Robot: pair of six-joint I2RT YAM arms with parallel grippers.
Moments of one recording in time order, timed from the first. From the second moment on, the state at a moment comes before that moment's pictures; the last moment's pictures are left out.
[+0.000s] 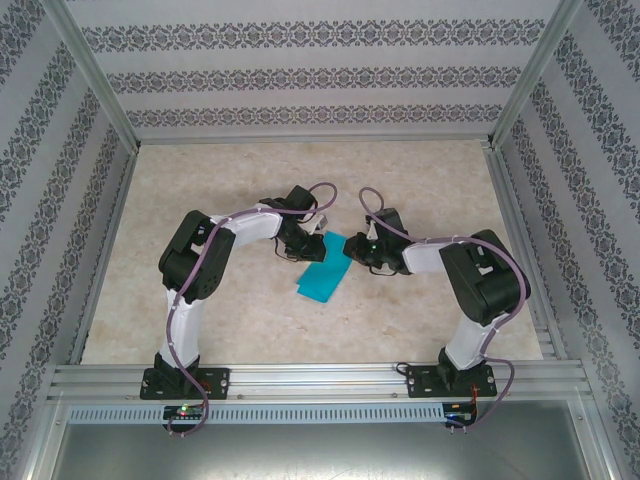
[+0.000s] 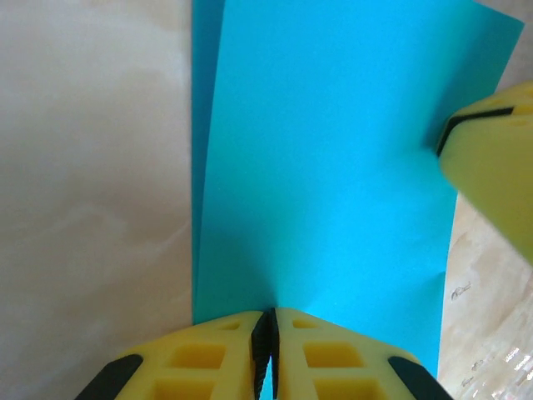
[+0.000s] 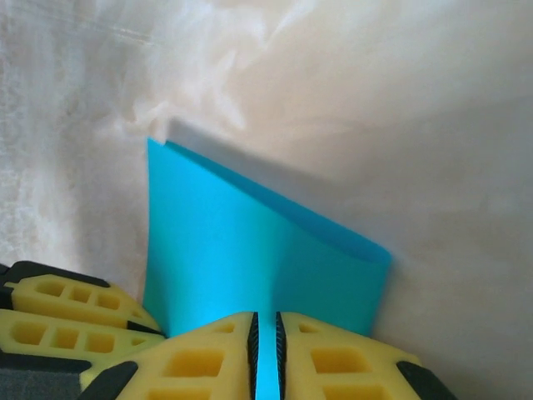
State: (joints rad) left arm -0.53 2.09 1.41 -0.60 0.46 -0.34; right arm 0.38 1.76 0.73 0.18 -0.39 0.79
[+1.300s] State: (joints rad) left arm -0.54 2.09 1.41 -0.60 0.45 -0.33; right arm 0.32 1.74 0.77 0.10 -0.32 0.70
